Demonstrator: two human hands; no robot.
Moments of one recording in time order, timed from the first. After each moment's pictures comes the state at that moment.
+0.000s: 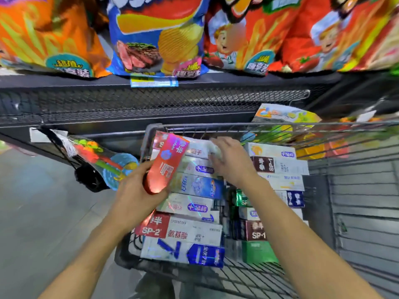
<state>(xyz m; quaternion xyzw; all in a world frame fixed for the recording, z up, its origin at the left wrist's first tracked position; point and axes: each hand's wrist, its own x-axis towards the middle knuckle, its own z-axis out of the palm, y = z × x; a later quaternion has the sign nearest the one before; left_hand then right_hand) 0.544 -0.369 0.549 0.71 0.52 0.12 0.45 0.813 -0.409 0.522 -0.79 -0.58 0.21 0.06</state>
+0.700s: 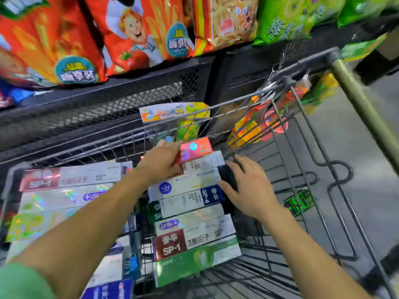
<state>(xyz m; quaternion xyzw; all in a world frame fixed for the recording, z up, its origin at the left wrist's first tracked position) 0.893 -0.407 0.489 0.95 0.21 -0.09 0.22 1.024 -0.651 0.534 -0.88 -0.46 0.13 0.02</state>
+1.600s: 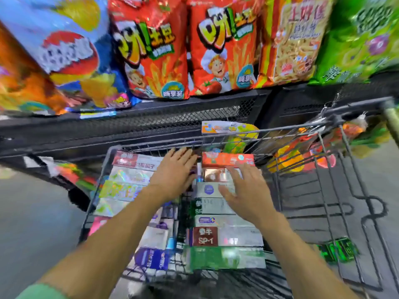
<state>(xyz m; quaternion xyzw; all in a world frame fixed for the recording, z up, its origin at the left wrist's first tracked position) 0.770 -0.424 0.571 0.96 0.27 -0.04 -0.03 0.947 -0.585 0.581 -0.81 -0.57 0.11 0.06</state>
